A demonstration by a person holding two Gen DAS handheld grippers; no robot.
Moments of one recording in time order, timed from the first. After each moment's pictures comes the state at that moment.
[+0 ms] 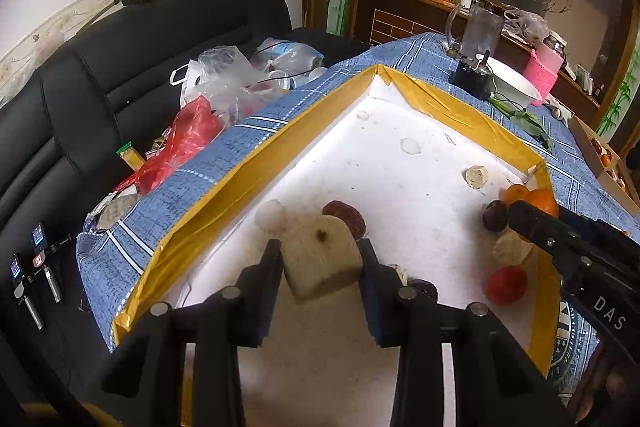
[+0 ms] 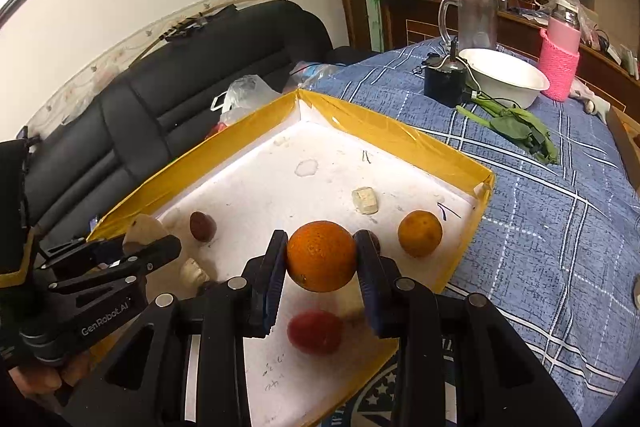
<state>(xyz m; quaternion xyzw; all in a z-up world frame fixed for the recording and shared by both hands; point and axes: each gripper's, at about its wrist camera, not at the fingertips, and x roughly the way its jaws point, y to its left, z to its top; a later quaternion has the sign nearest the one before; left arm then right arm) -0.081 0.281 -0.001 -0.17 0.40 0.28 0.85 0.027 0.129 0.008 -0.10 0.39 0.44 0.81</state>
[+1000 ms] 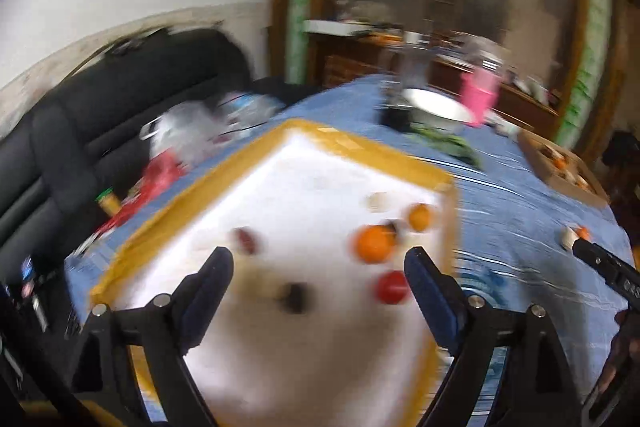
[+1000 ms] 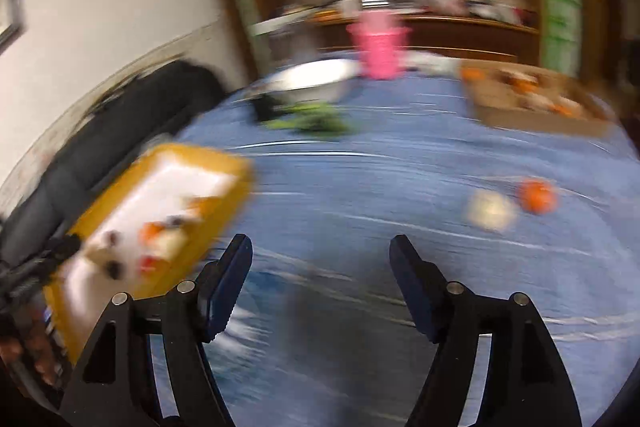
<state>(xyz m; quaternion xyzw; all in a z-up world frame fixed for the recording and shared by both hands) -0.076 0.191 0.040 -0.12 0.33 0.23 0.91 0.069 -0.089 0.024 0.00 0.37 0.27 0.89</state>
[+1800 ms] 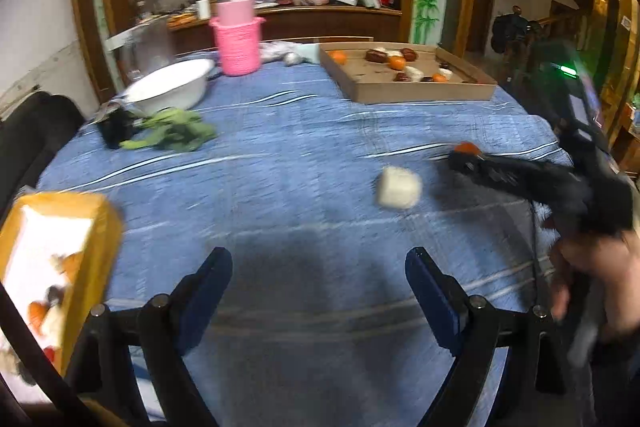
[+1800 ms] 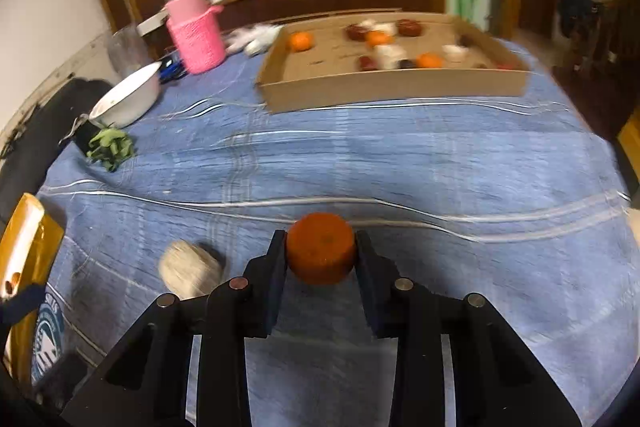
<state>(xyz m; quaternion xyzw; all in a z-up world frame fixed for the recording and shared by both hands) 0.090 -0.027 0.004 0.00 0.40 0.00 0.92 0.200 -0.214 -0.022 0.01 0.43 0.15 0.89</state>
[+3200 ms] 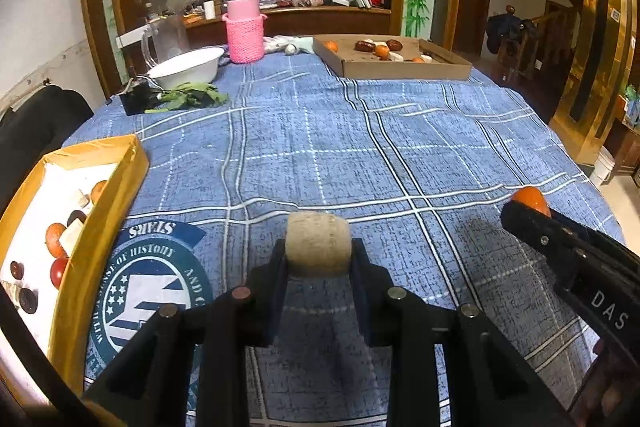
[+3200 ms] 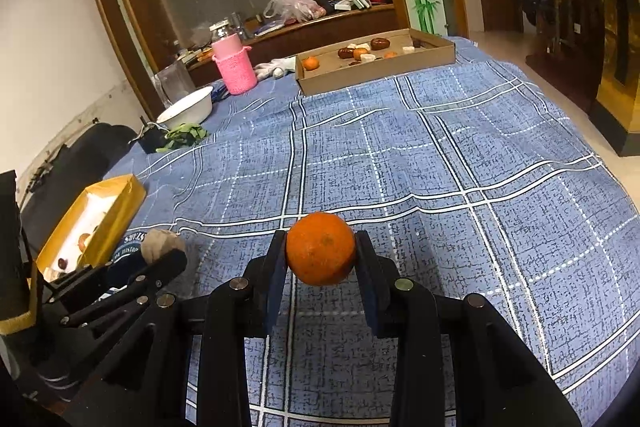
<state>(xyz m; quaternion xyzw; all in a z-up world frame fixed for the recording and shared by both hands) 0.004 -0.029 -0.001 0.00 0.39 0.01 0.92 0.012 -0.211 0.000 0.09 0.36 0.13 0.92</state>
